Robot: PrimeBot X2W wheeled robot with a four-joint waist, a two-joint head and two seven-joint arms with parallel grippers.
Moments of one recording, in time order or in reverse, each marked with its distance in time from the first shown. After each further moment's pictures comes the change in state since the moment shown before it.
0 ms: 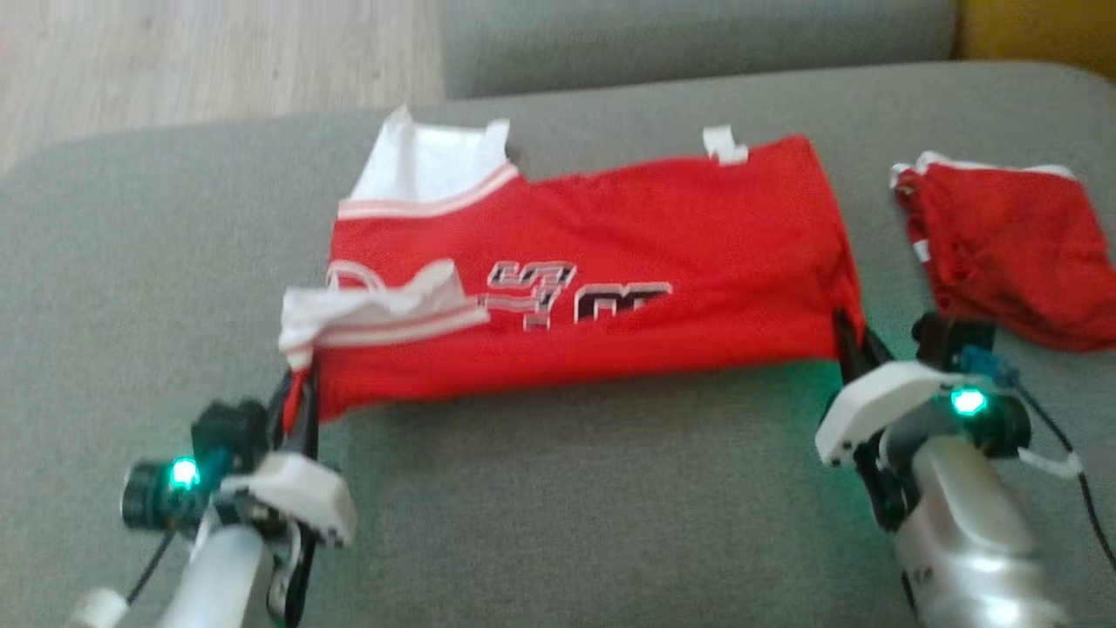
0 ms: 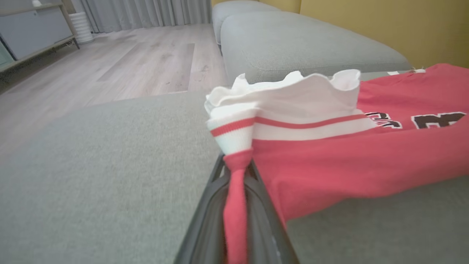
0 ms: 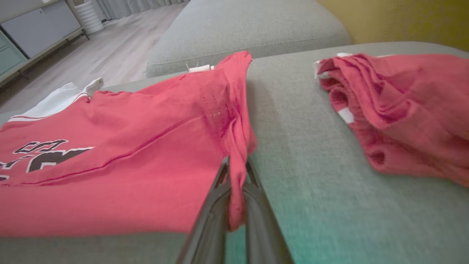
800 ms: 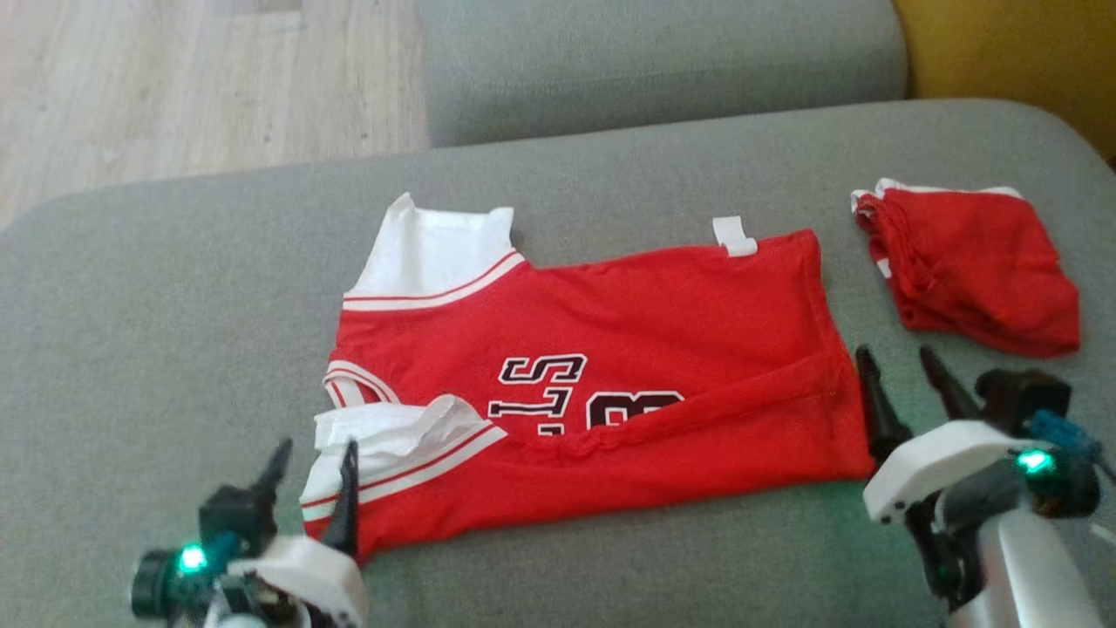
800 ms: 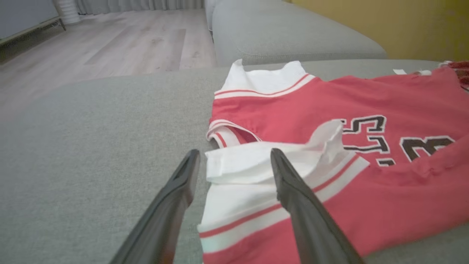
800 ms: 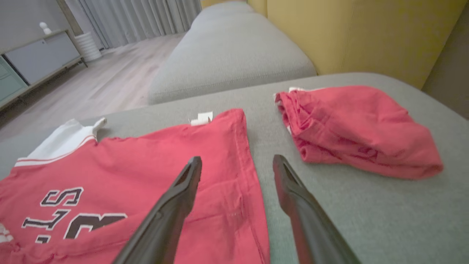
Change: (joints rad) left arm 0.278 0.023 -0.022 -0.274 -0.047 0.062 0.132; right arm 0.371 0.007 -0.058 -0.602 0.028 0.000 0.238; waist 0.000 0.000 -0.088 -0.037
